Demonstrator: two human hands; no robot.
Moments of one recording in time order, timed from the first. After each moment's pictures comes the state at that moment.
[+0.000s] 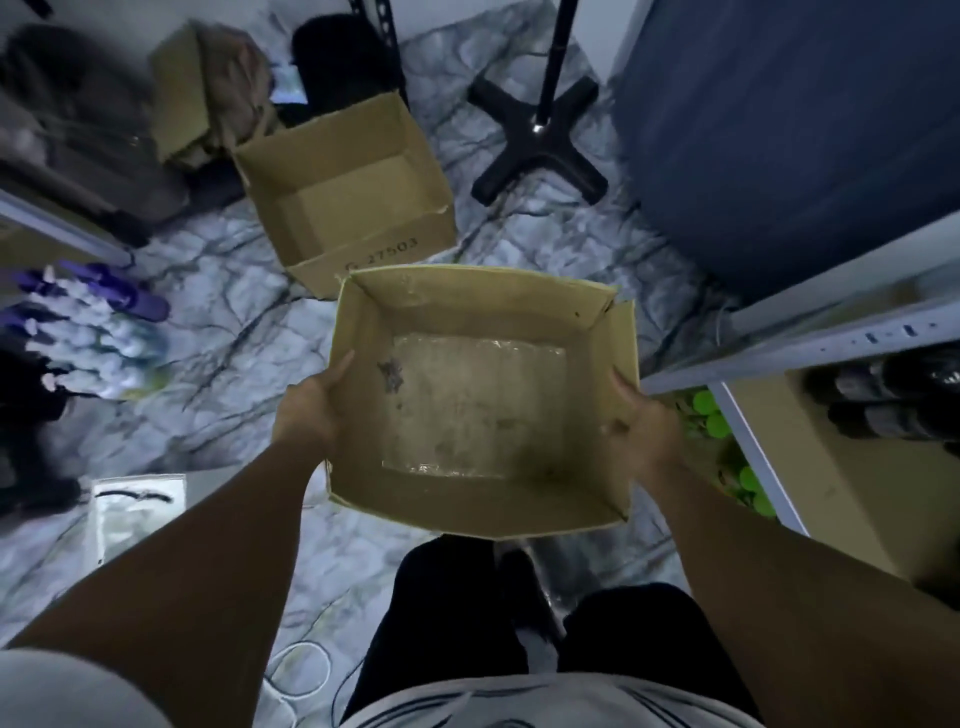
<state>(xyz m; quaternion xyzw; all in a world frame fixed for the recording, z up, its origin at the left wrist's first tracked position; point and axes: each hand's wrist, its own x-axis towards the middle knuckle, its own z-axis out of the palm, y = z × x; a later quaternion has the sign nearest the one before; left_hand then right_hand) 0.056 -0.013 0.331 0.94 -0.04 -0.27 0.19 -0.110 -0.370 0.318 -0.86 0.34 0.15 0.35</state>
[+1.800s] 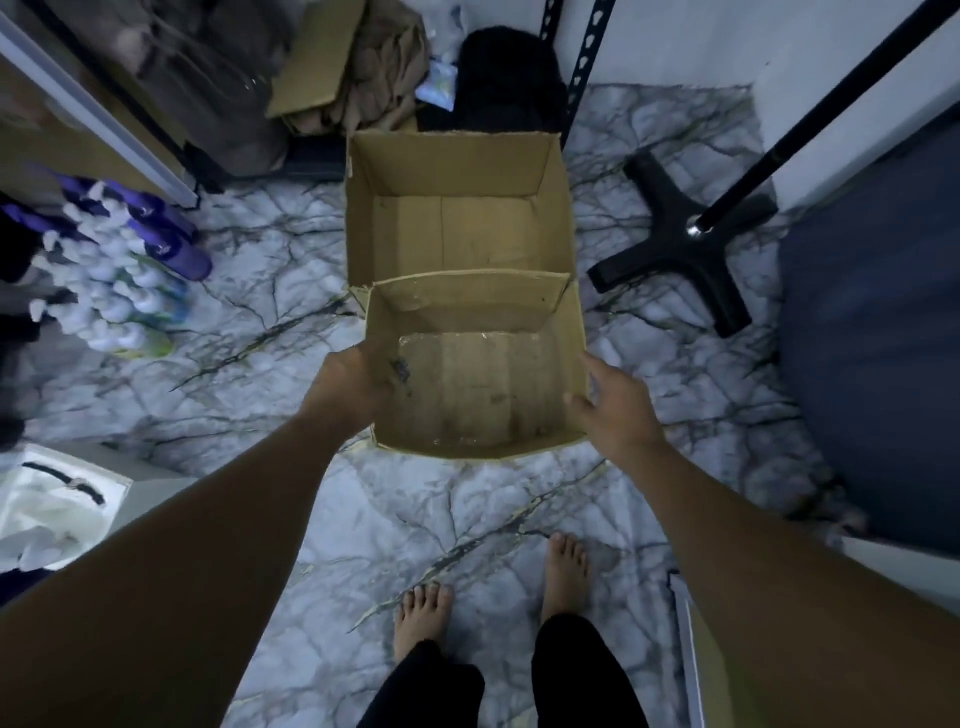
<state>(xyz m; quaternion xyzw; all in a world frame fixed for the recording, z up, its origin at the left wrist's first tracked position) 0.246 -0.021 0.205 0.93 0.10 -0.25 0.25 0.224 -0.321 0.178 -0.93 0.09 0.20 0.30</state>
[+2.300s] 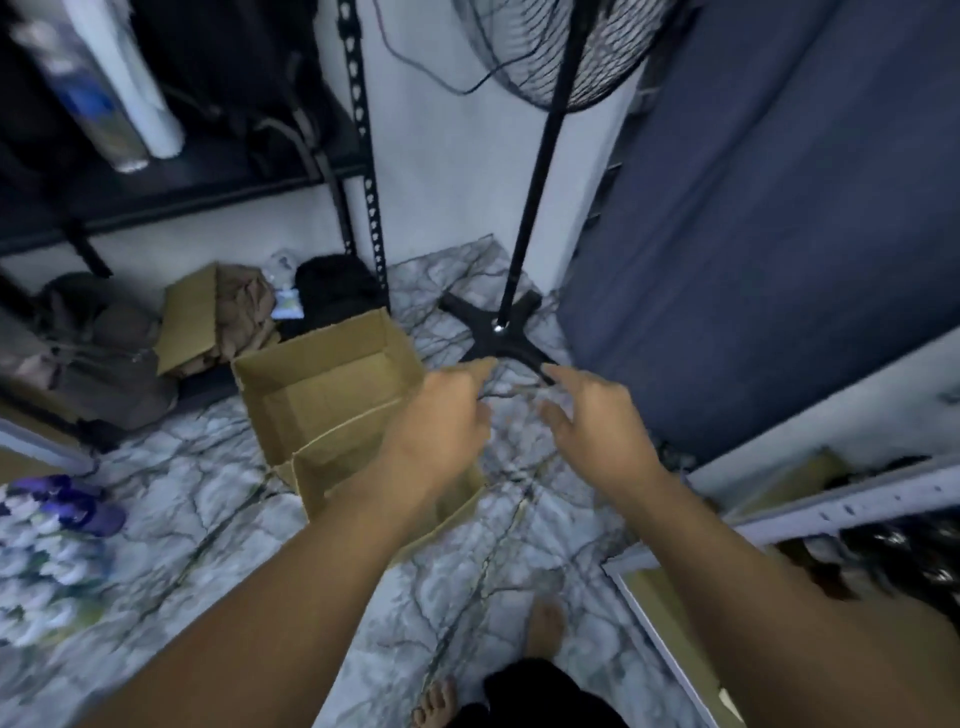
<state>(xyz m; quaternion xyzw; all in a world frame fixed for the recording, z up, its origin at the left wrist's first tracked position) 0.180 -0.170 0.509 0.89 -0.30 -0.16 0.29 0.087 -0.332 0.508 -0.94 0.20 -0.06 0.26</state>
